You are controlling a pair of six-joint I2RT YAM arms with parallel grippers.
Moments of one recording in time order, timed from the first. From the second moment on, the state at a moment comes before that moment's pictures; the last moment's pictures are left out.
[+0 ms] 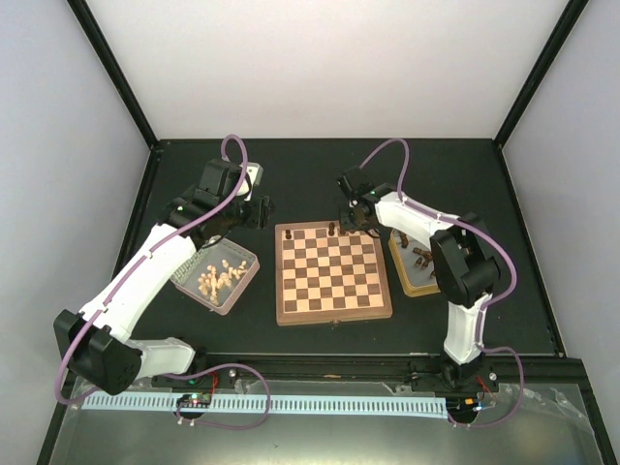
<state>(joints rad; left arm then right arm) -0.43 1.26 1.22 -0.72 0.03 -0.24 0.57 1.92 1.39 -0.61 0.12 0.47</state>
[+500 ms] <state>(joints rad) -0.43 1.25 1.21 -0.72 0.03 -0.24 0.57 1.91 1.41 -0.66 0.13 0.47</state>
